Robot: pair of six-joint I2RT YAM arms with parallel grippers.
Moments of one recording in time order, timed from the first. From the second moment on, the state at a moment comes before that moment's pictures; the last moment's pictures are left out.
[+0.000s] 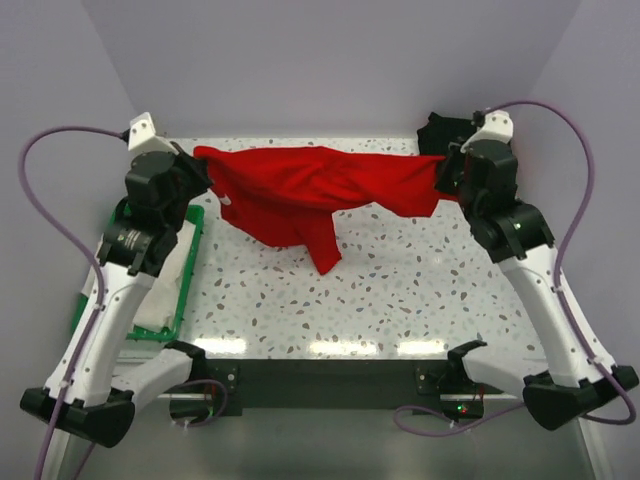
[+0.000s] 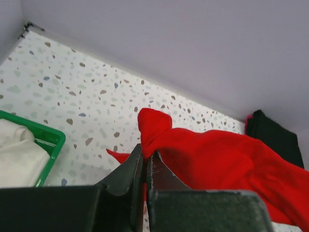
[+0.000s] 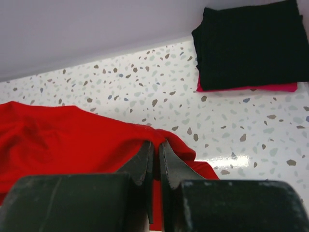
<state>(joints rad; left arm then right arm) -0.29 1.04 1.28 -0.49 -0.34 -0.56 0.36 1.14 1.41 -0.61 0.37 0.35</state>
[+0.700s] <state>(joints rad) -0.25 1.32 1.63 -0.48 -0.30 -0.45 0.33 1.17 1.44 -0.66 0.41 0.38</state>
